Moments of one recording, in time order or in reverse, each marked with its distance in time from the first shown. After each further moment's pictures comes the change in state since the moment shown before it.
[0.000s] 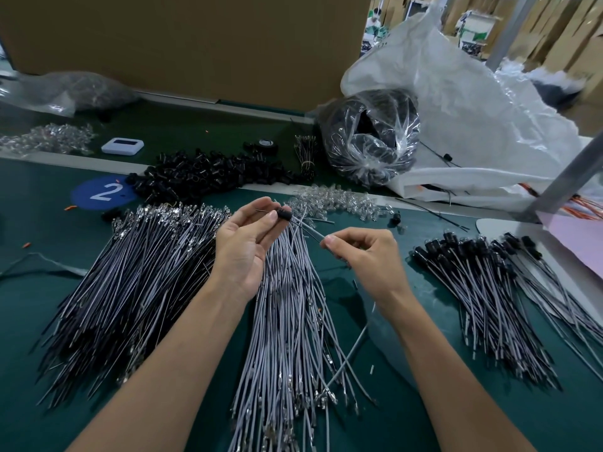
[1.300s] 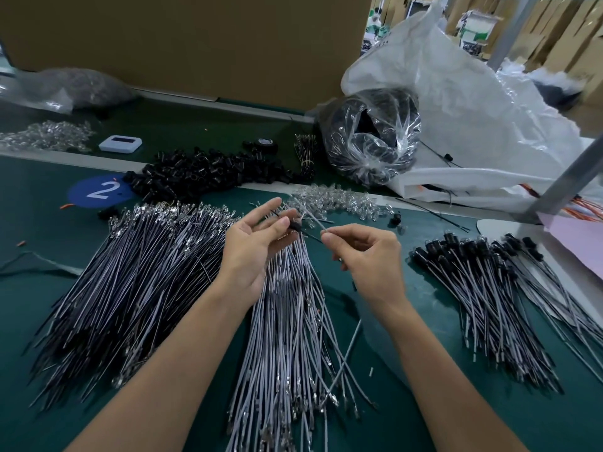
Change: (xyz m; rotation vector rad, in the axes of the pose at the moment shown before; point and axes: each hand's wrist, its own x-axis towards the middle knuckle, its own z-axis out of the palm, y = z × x) left_hand -0.004 -0.006 0.005 0.214 -0.006 -0.044; right_hand -0.002 0.000 0.006 0.014 0.096 -0.053
